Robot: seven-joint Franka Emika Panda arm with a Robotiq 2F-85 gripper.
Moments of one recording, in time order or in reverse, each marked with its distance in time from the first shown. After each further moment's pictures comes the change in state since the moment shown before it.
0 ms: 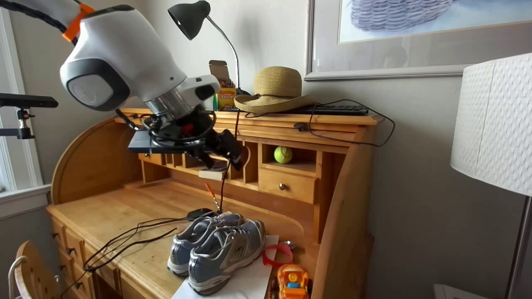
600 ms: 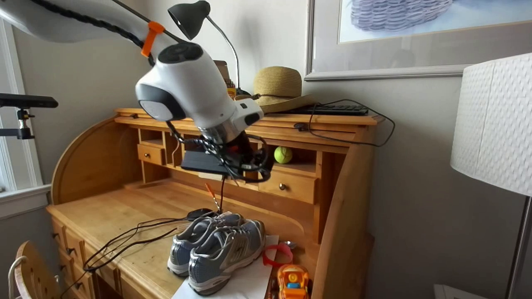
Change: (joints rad) arm -0.123 0.424 0.038 0.351 0.572 -0.353 -0.433
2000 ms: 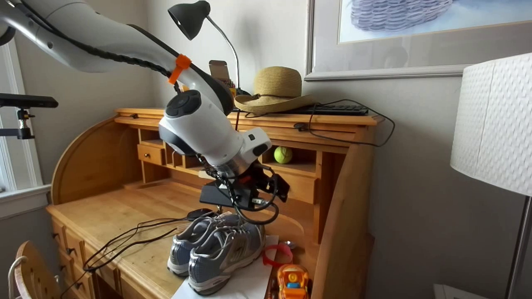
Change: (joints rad) arm -0.374 0.116 0.451 0.089 0.250 0.308 -0.228
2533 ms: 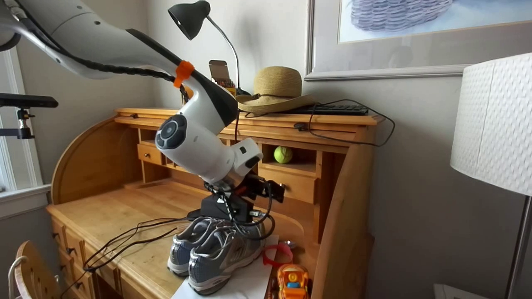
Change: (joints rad) arm -0.023 0.036 0.052 0.017 0.398 -0.022 -0.403
